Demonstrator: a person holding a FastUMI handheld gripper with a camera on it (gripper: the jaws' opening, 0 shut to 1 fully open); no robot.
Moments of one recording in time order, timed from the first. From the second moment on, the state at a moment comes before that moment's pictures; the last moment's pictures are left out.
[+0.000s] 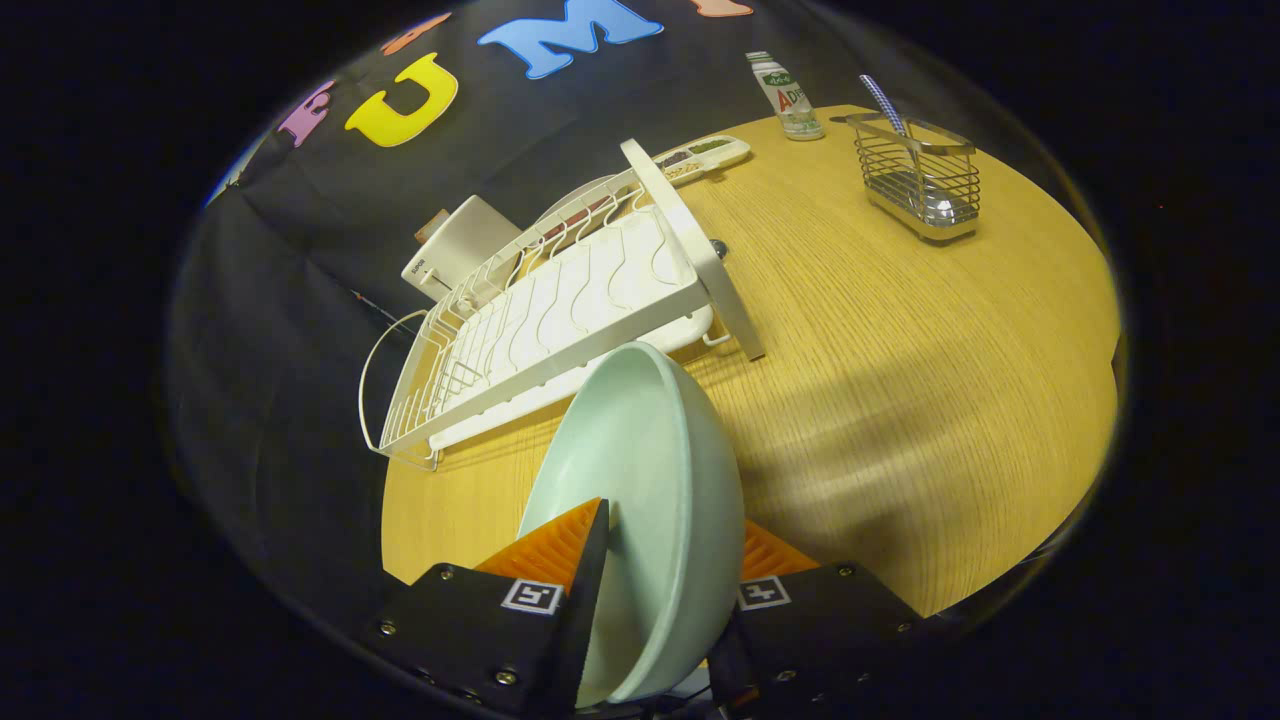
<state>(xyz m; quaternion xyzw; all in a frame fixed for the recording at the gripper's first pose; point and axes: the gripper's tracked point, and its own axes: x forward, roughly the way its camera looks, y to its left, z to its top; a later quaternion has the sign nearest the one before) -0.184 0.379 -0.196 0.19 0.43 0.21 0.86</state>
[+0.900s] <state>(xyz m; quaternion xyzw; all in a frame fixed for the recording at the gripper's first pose) -0.080 0.234 -0.089 0.12 0.27 -0.01 0.95</state>
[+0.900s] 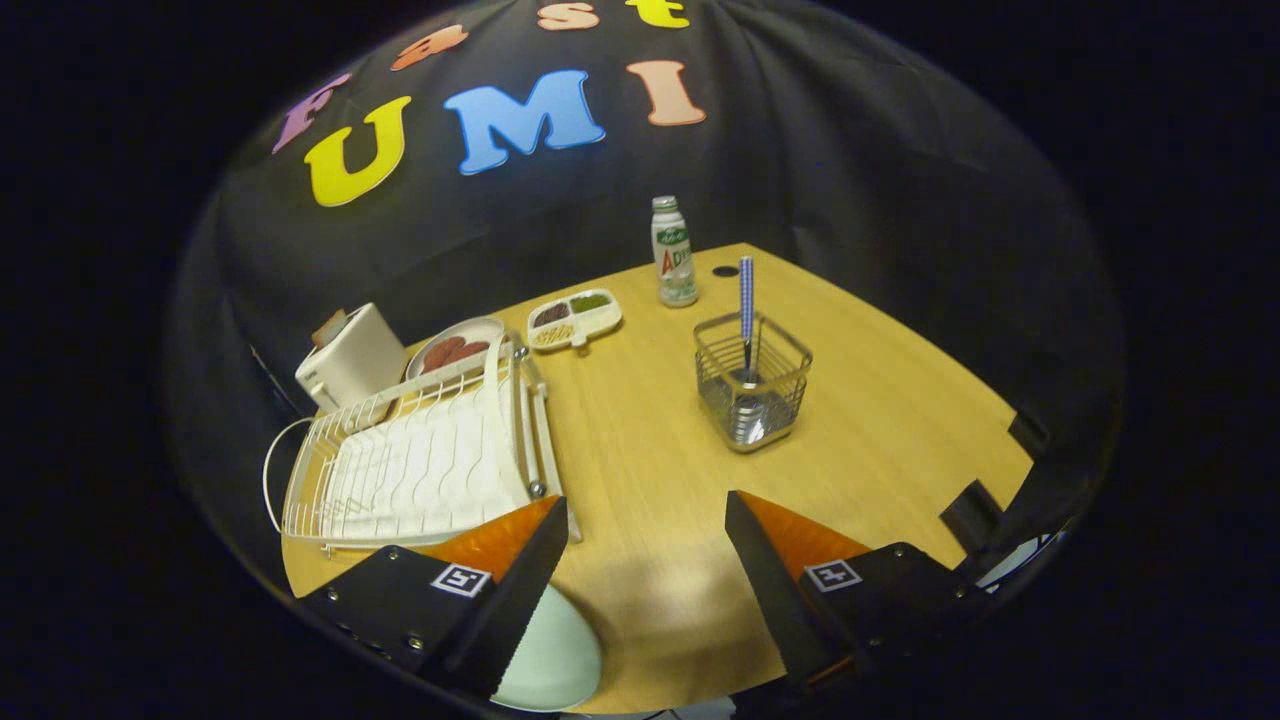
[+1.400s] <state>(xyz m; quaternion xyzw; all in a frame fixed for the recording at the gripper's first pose) 0.051 0.143 -0.050 0.11 0.22 -0.12 0.96</state>
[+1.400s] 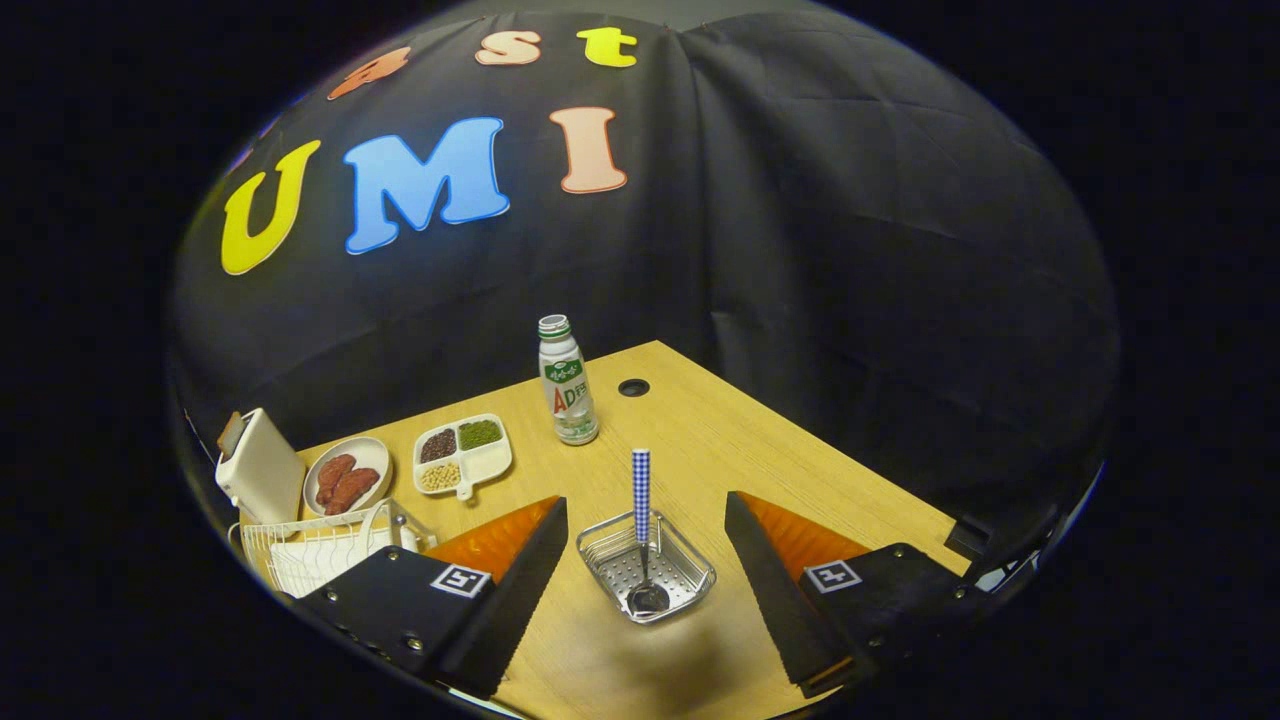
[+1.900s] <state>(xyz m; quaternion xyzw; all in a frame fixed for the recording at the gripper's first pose) 0.118 0.136 -0.106 0.12 0.27 -0.11 0.95</state>
